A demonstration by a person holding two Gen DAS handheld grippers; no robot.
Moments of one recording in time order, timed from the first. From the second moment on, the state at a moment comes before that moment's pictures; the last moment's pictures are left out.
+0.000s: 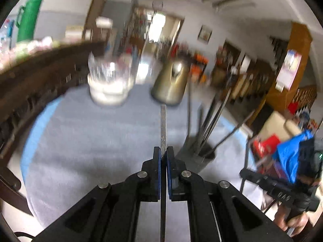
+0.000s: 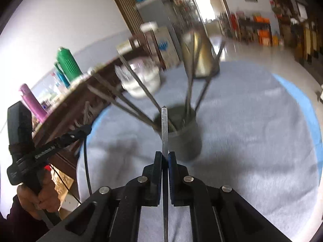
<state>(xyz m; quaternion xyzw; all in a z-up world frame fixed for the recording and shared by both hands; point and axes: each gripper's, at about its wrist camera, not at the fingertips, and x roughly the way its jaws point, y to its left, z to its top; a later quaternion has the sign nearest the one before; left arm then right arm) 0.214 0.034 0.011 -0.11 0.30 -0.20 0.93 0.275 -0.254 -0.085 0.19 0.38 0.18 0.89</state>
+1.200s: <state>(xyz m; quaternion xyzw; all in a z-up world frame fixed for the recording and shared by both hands) 0.287 -0.083 0.084 -0.16 0.04 -0.09 0.98 0.328 -0.262 -0.005 0.23 0.09 0.01 0.97</state>
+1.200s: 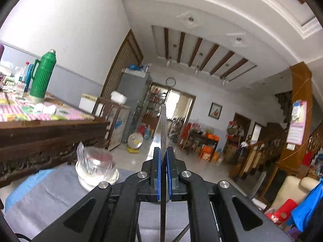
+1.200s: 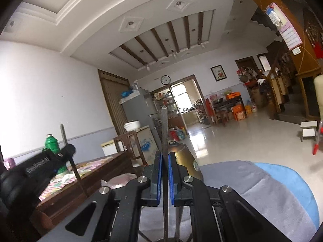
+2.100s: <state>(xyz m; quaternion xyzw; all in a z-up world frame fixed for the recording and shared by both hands) 0.287 -0.083 0.055 -0.11 0.11 -0.15 0.98 0.327 -0.260 -0.036 0.21 0.17 0.07 0.96</state>
